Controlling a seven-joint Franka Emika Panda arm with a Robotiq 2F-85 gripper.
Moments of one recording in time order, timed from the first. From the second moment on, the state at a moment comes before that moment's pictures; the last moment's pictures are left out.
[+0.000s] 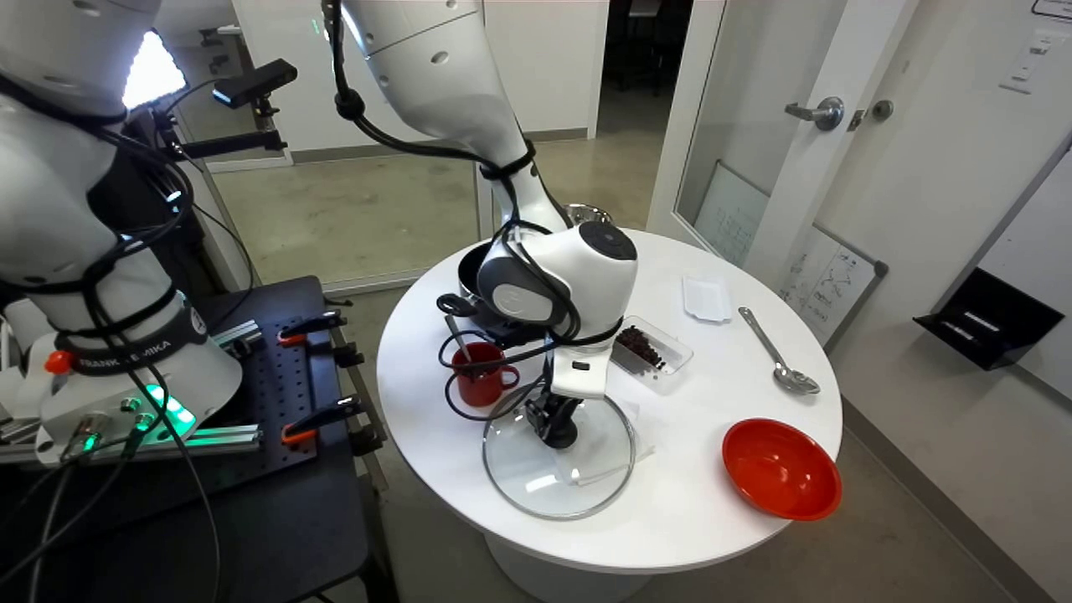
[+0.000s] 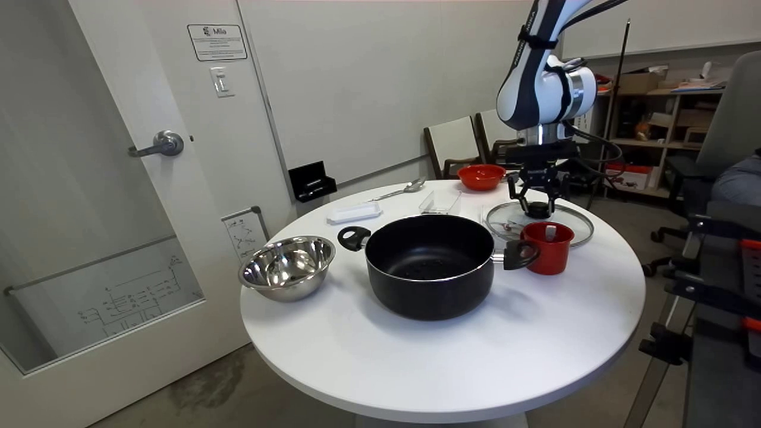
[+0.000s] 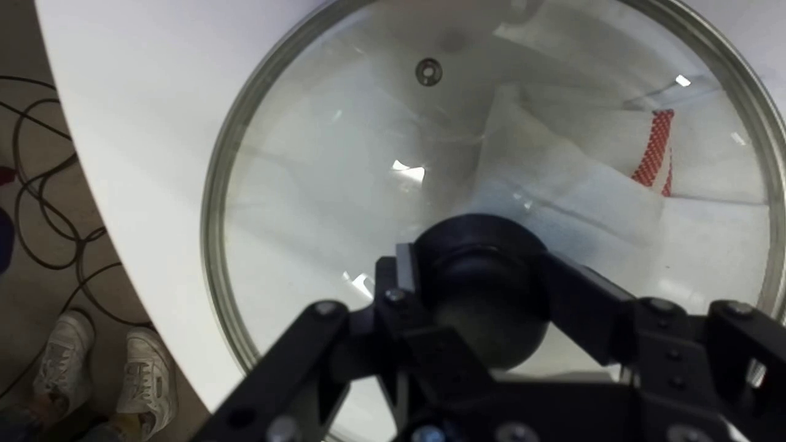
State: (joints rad) arm -0.15 0.70 -0.24 -2.10 0.31 2.65 0.65
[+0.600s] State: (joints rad) arm -0.15 0.69 -0.25 -2.14 0.31 2.73 0.65
